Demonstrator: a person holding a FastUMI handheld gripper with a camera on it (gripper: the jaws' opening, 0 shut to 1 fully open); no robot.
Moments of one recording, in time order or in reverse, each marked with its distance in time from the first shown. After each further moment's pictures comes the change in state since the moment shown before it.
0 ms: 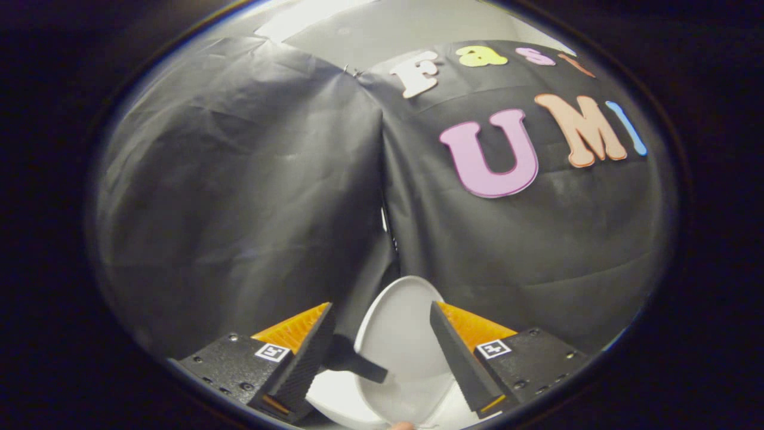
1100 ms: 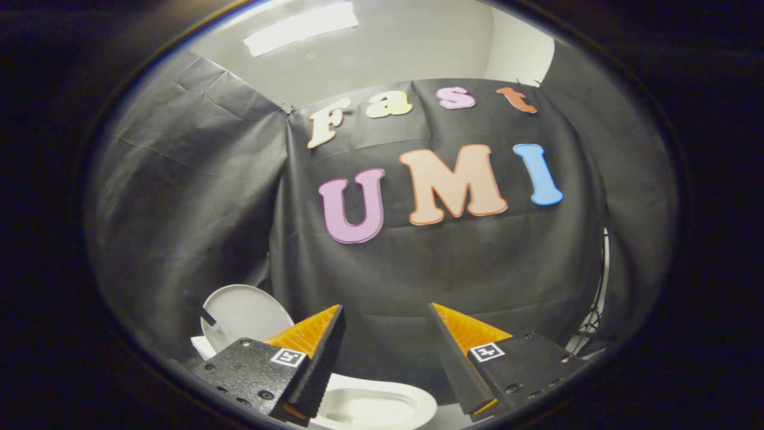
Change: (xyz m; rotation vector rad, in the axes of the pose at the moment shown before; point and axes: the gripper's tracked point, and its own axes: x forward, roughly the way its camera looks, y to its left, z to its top) arm -0.239 -0.348 0.056 -0.052 -0.130 -0.327
